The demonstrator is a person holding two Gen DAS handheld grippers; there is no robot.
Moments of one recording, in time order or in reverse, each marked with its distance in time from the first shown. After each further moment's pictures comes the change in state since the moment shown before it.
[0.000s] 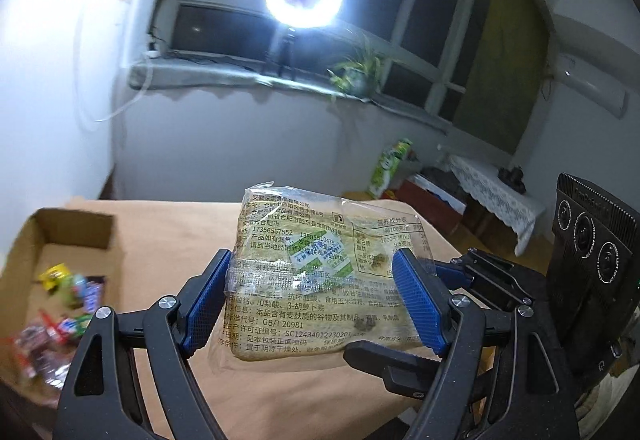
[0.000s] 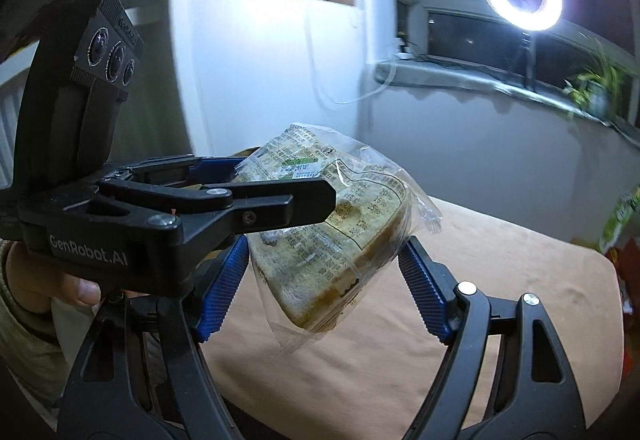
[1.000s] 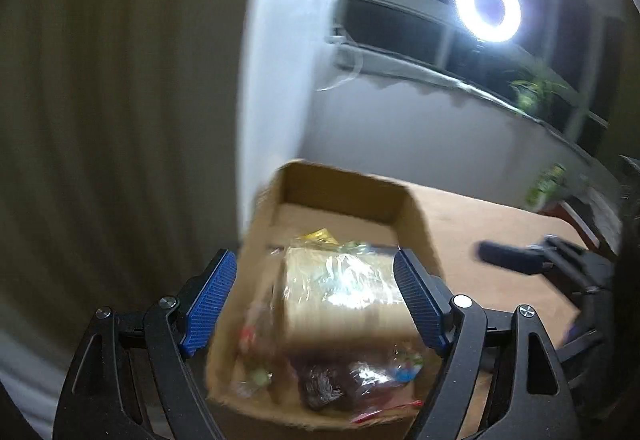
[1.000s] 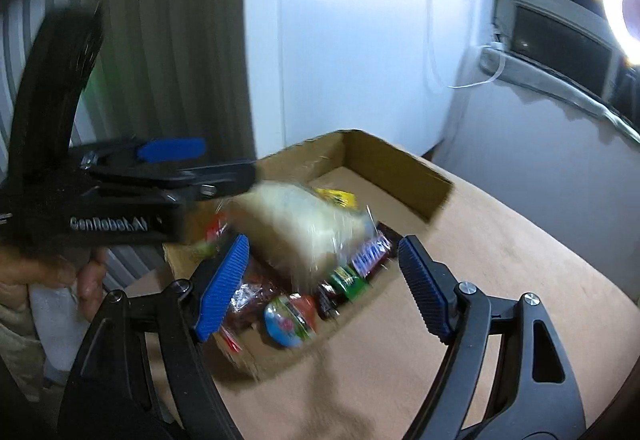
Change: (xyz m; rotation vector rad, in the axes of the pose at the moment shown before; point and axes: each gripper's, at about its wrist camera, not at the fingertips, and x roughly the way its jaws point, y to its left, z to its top) left arm -0.069 0.194 -0.049 -0.188 -0.013 0.500; right arm 0.148 0.104 0.011 -0.124 0.060 0.072
